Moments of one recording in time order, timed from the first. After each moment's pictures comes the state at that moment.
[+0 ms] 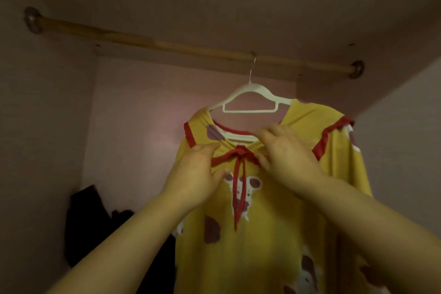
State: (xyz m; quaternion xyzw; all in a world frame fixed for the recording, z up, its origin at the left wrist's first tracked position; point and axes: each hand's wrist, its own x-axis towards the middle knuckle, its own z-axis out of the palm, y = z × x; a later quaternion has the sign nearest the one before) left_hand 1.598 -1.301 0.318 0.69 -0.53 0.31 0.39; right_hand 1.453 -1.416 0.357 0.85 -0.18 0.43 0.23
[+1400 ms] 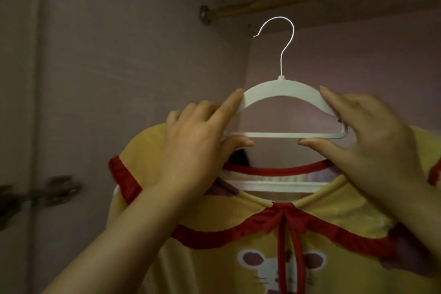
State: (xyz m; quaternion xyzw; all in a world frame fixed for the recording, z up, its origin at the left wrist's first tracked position) left_hand 1.580 -1.165 0.284 0.79 -0.20 0.56 0.17; right_hand 1.562 -1.396 0.313 0.77 0.21 0.60 0.01
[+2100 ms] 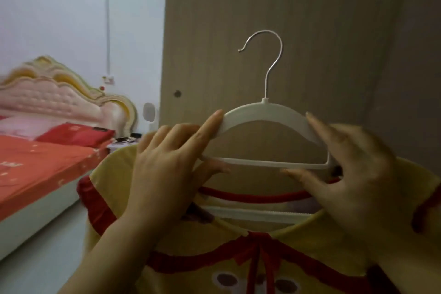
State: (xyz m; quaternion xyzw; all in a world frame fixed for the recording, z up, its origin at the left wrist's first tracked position) left_hand 1.273 -0.871 0.202 0.81 0.18 0.56 -0.09; right_hand 1.448 -1.031 0.227 0.60 0.54 0.50 -0.31
